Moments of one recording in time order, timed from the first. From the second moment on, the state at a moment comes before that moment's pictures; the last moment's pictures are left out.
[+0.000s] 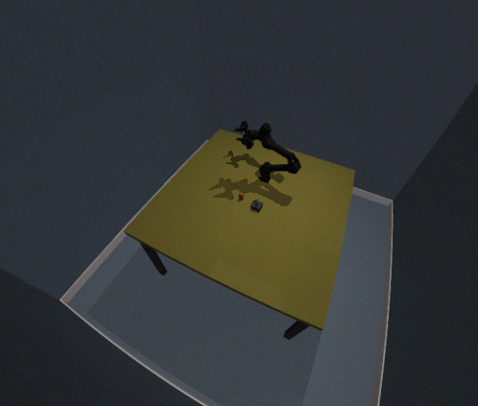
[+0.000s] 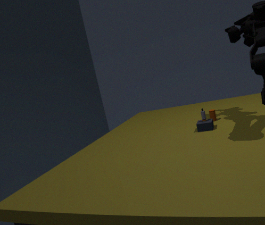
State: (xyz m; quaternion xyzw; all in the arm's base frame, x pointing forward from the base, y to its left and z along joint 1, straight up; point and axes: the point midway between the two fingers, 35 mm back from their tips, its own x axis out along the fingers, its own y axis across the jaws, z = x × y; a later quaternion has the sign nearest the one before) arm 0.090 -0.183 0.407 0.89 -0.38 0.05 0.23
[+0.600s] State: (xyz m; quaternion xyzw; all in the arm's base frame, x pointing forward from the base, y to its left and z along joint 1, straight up) arm 0.101 -0.198 0.388 0.93 -0.35 0.03 0.11
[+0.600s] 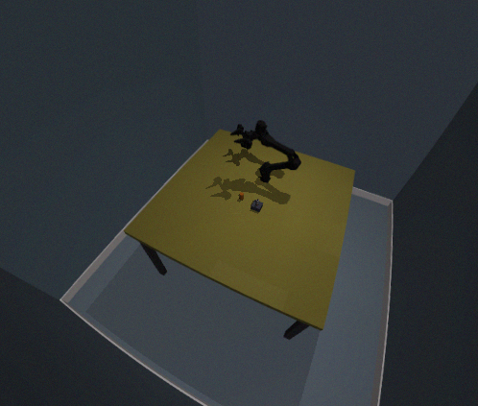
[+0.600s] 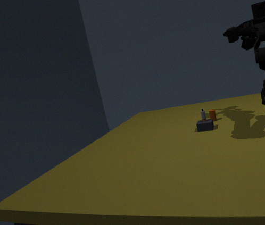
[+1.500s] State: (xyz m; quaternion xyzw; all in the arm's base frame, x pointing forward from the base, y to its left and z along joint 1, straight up) arm 0.122 -0.213 0.354 0.95 -0.31 -0.02 -0.07
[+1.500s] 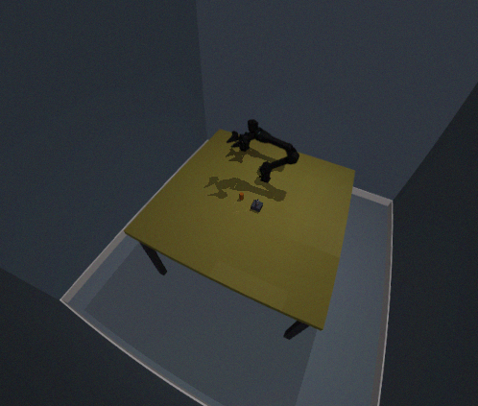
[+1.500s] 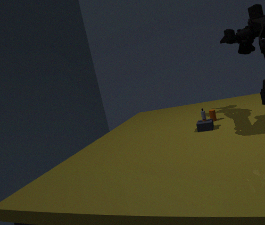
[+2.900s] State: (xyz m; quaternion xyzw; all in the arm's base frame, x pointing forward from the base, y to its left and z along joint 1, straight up) arm 0.157 -0.229 0.290 0.91 -0.26 -0.15 -0.30
